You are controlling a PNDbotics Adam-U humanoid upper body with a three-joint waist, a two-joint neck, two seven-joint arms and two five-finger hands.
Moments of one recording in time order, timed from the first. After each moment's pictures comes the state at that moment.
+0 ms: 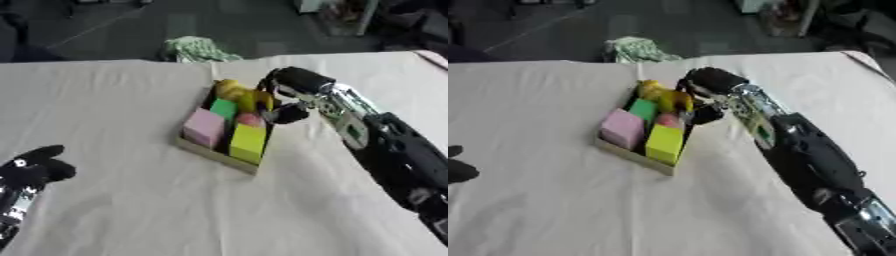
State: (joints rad) left arm -0.19 0.25 -0.19 -1.98 -0.10 0.09 -0.23; right arm -0.75 -0.59 0.25 -1.19 0.85 -0.26 0.29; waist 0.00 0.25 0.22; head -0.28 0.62
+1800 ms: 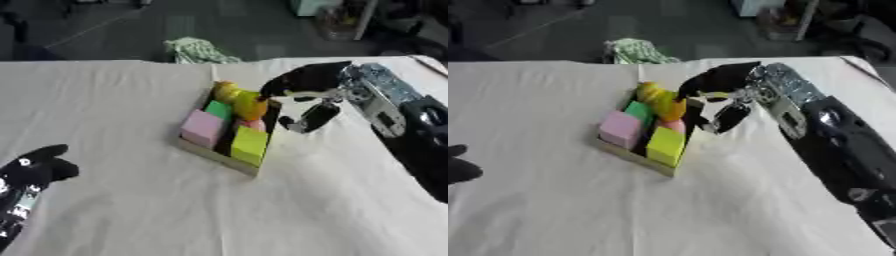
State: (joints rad) left arm -0.19 0.25 -0.19 -1.98 -0.10 0.10 -0.23; right arm -0.71 -0.70 0.25 -1.39 0.90 -0.49 0.66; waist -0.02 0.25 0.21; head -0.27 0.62
